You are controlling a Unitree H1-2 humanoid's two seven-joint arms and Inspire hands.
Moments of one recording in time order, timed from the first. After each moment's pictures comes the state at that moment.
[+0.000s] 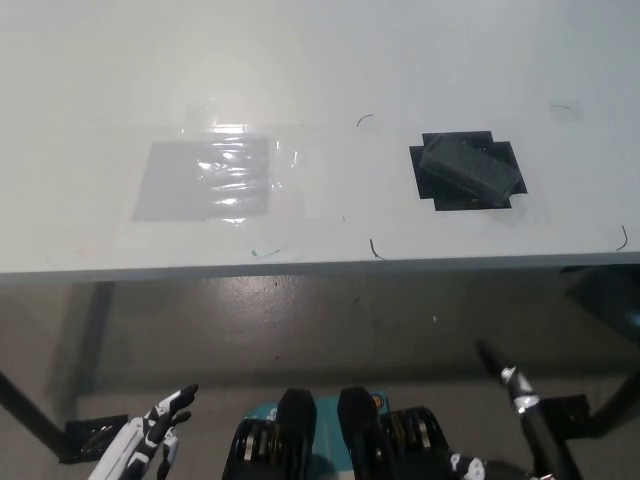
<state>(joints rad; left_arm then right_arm) 0.15 0.28 -0.06 -0.01 -0.06 -0.22 -0.23 0.14 -0.15 0.17 -0.07 -0.19 -0.36 0.02</state>
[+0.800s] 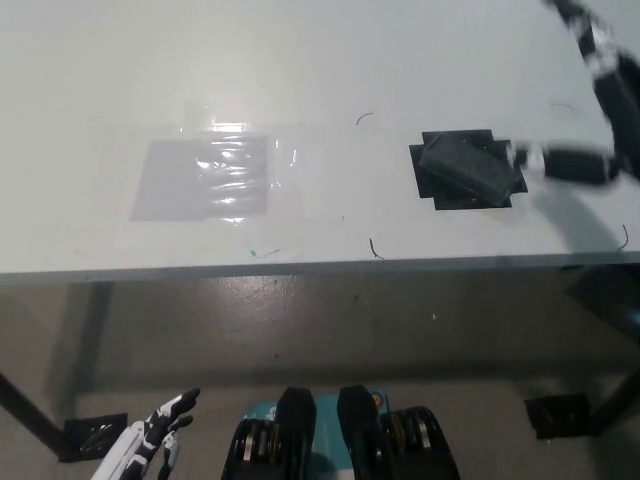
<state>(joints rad) 0.15 0.28 -0.06 -0.01 -0.07 -0.22 -0.24 -0.66 -0.37 0.08 -0.18 -0.38 0.07 0.18</state>
